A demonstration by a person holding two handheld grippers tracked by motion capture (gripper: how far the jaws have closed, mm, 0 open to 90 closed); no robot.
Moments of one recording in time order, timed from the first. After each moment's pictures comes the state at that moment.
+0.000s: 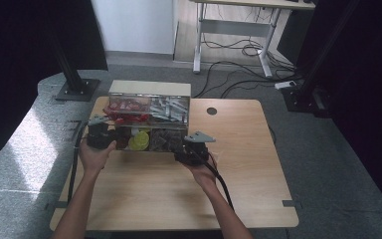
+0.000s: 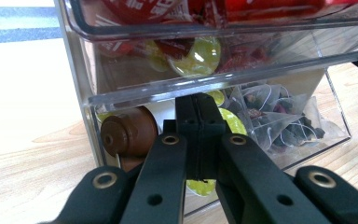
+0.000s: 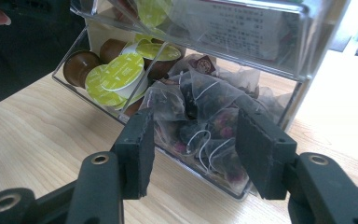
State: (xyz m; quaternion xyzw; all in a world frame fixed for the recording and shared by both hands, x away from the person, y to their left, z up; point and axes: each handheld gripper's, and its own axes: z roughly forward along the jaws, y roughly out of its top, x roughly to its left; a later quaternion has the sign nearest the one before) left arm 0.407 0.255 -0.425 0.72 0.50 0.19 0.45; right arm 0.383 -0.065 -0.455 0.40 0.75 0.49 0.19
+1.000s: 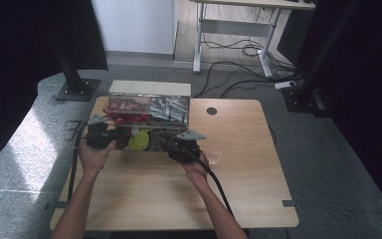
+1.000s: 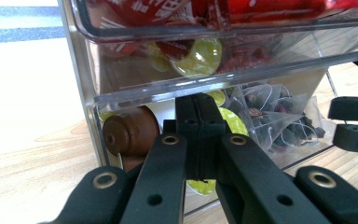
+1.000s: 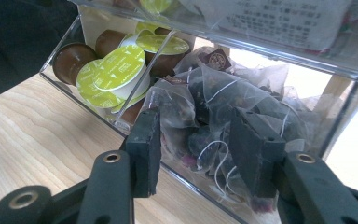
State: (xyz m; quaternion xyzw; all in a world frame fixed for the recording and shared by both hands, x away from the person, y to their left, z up) left arm 0.407 0.256 -0.424 0.72 0.50 0.19 0.44; right arm 0.404 -0.042 -0.475 0.40 0.76 0.49 0.18
